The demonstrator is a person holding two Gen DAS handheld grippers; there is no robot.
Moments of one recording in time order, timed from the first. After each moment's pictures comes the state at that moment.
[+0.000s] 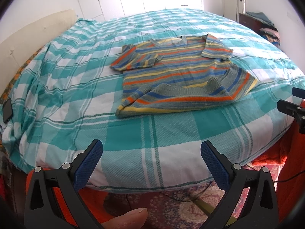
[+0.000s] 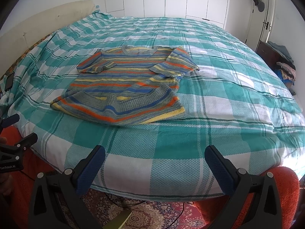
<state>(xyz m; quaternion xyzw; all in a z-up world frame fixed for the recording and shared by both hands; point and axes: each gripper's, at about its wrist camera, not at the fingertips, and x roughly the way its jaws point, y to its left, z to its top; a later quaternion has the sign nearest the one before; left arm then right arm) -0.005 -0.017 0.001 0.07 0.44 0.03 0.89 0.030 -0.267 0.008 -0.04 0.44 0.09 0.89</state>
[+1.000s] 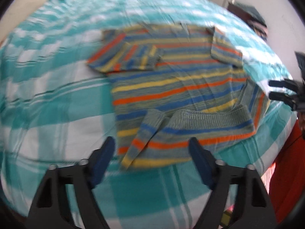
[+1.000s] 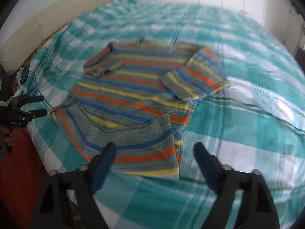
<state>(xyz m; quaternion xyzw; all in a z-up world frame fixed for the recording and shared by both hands) 0.150 0.040 -0.032 0.03 0.55 -0.09 0.83 0.192 -0.286 -0.018 -0.06 0.51 0.24 0.82</state>
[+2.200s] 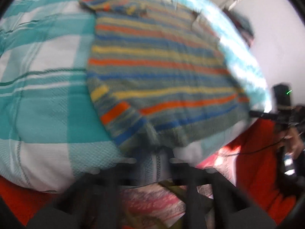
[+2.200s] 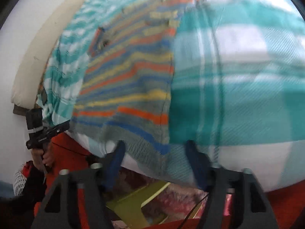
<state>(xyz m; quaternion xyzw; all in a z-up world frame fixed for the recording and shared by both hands) 0.059 0.053 -0.062 -0.11 0.61 -0.15 0.77 0.109 -0.339 -0.065 0.15 0.64 0.26 0.71</state>
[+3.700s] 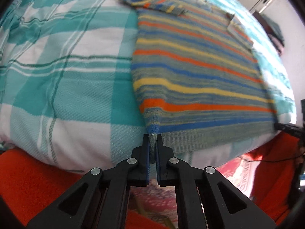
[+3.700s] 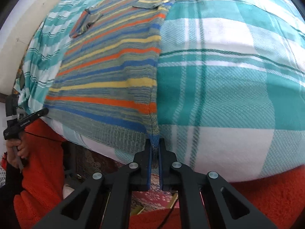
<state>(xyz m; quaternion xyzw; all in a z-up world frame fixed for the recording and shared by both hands) 0.032 0.065 -0.051 -0.08 0.62 -0.02 0.78 0.099 -0.326 -0.065 0.06 0.66 0.19 0.72</state>
